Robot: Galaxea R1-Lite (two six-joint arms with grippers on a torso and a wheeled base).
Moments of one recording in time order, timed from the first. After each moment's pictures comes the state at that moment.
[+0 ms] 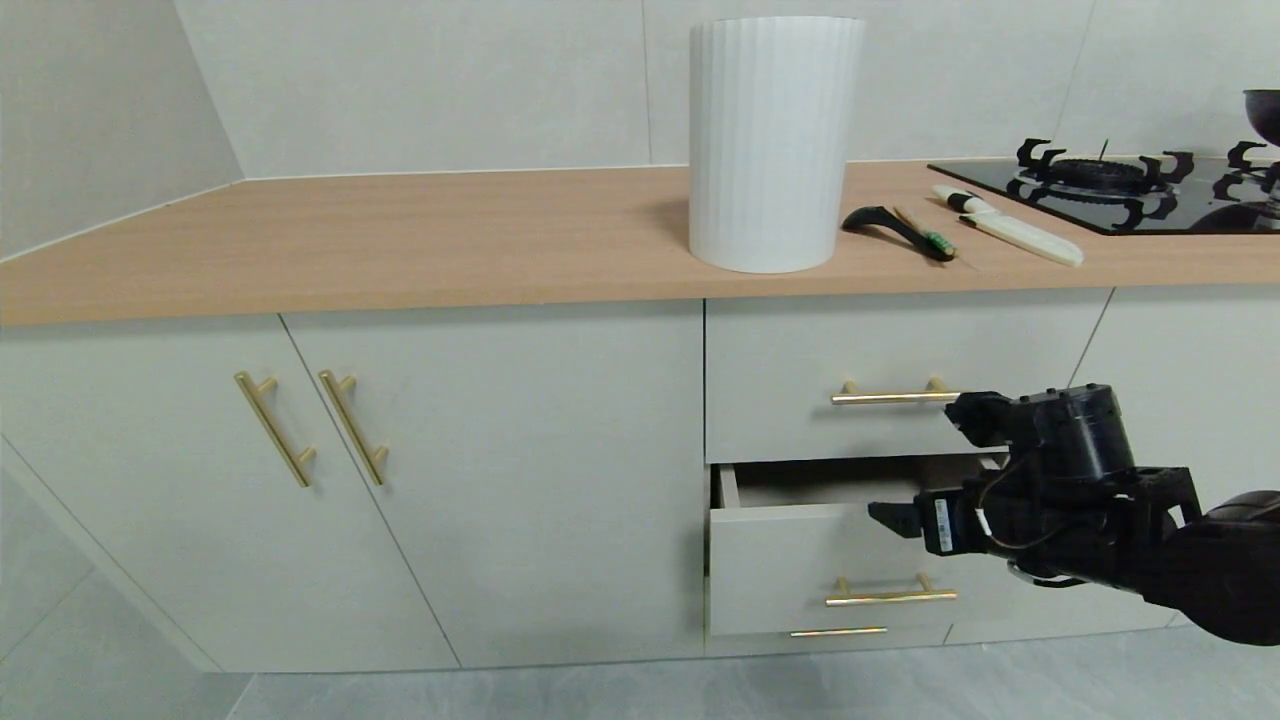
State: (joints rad) left arm -0.01 0.00 0.00 0.00 -0.01 0.00; right arm 0.37 1.81 -0.68 -0.55 -0.08 0.16
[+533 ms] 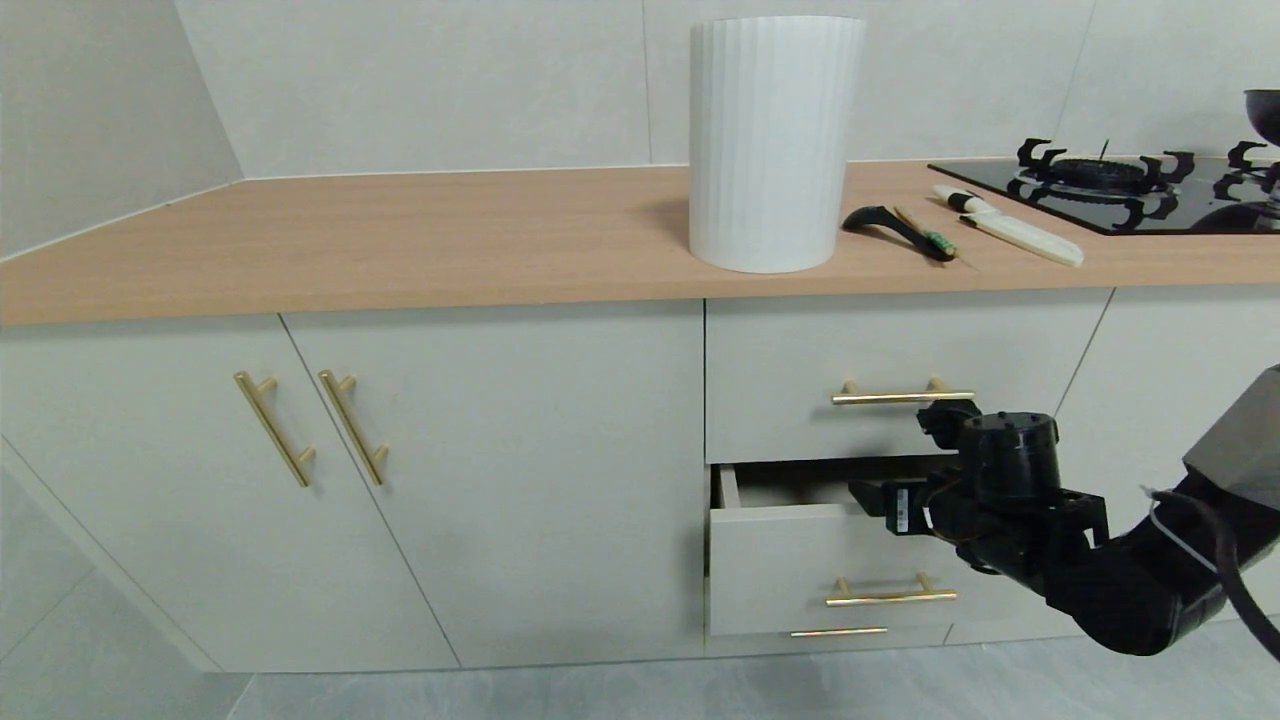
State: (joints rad) left arm -0.01 0.00 0.00 0.00 -0.01 0.00; right arm 0.36 2.06 -0.67 -0.94 -0.19 0.17
